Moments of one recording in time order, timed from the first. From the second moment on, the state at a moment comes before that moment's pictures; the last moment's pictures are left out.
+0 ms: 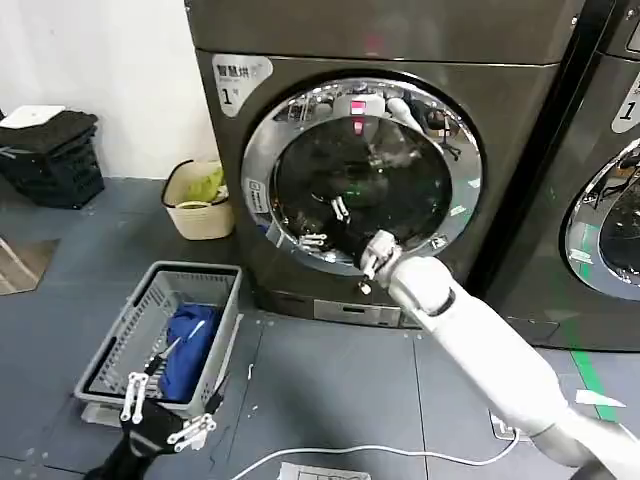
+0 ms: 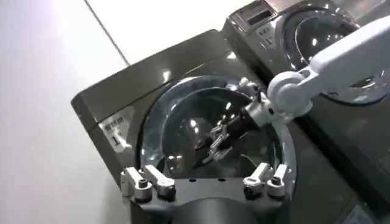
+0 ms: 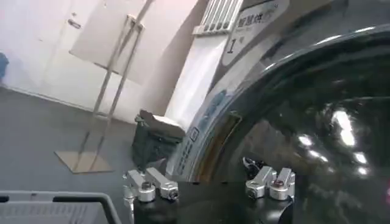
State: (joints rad) left arm 1.86 -1.47 -0.91 -2.27 0.05 -0.68 0.49; right arm -0.29 1.18 -0.28 1.45 0.39 -0.04 -0.25
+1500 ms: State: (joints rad) left arm 1.87 -1.47 -0.92 -2.27 0.04 -0.70 0.49; right arm -0.13 1.39 -0.34 1.12 0.33 0.03 -0.34
